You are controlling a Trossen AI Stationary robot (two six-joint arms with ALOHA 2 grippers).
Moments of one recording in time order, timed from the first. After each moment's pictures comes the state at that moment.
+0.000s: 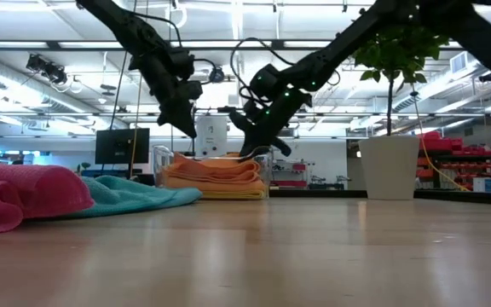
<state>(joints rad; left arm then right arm) 0.86 1.69 1.33 -0.64 0.28 0.21 -0.58 2.10 1.59 -0.24 -0.06 0.39</state>
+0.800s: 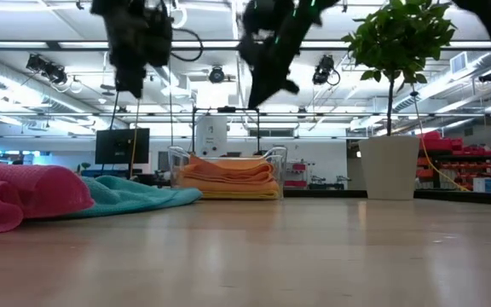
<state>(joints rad) 0.71 1.41 1.33 -1.28 0.35 0.24 -0.36 1.92 1.85 -0.92 0.00 0.23</state>
